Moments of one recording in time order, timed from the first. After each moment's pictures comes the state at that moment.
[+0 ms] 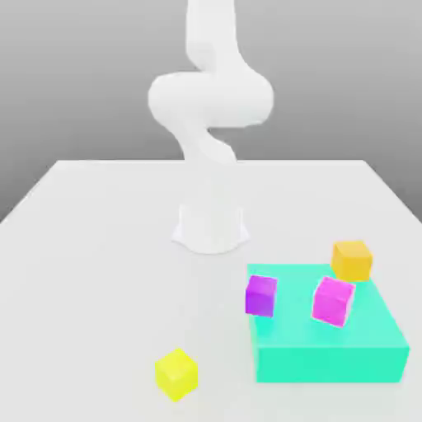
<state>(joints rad) 0.03 -0.71 -0.03 -2.33 0.00 2.35 0.72</state>
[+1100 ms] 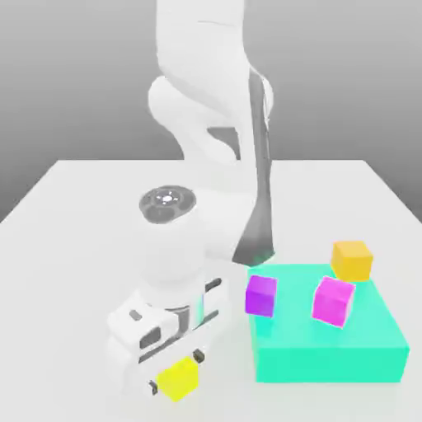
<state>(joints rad) 0.03 0.37 -0.11 -2.57 0.20 2.94 -0.22</state>
